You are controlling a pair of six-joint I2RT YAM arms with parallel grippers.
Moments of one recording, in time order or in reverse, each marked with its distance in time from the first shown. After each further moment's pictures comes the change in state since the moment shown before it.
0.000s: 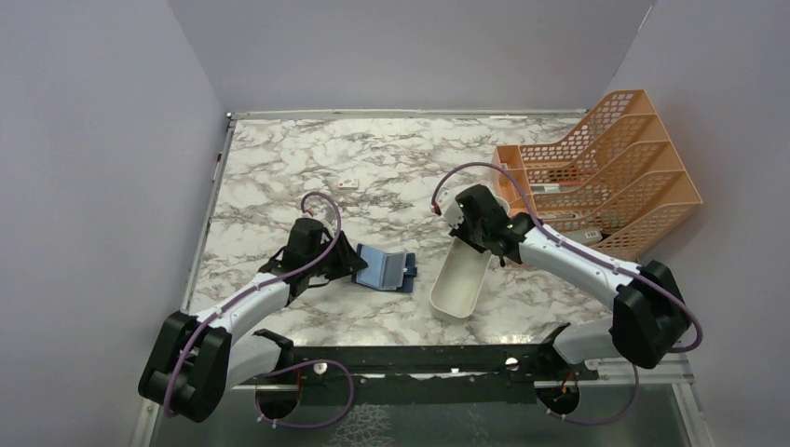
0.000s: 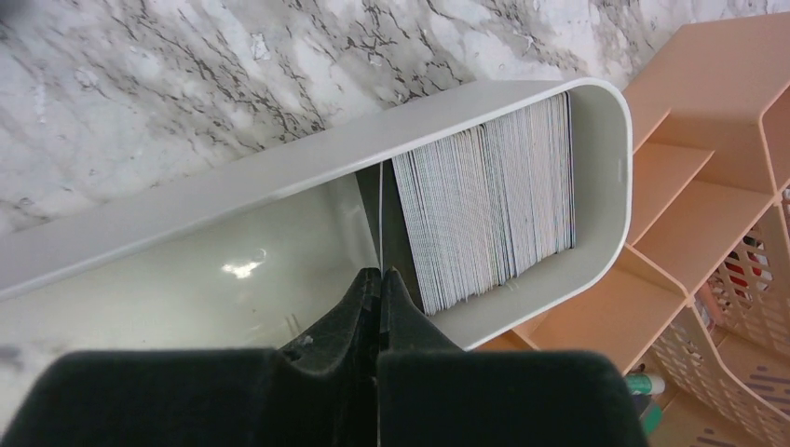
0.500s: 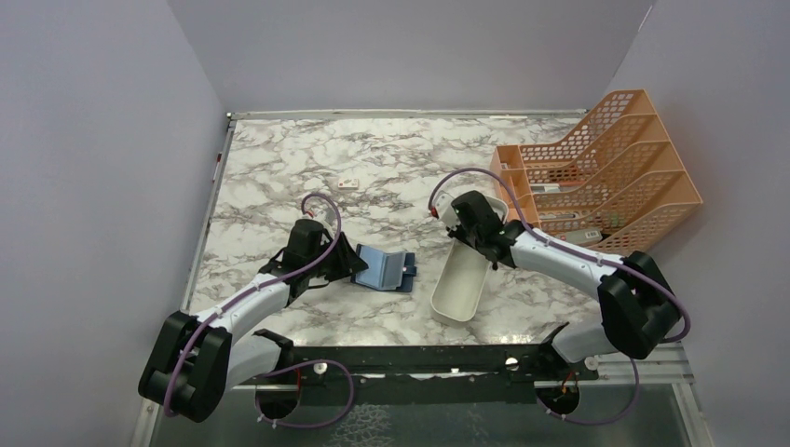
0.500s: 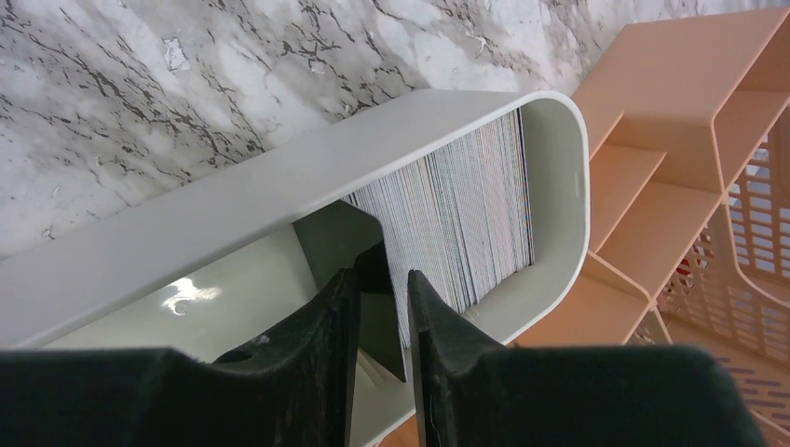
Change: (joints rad) left arm 0.000 0.000 -0.009 0.004 0.002 0.001; right arm 0.000 0.039 -0.065 0.153 0.109 -0.066
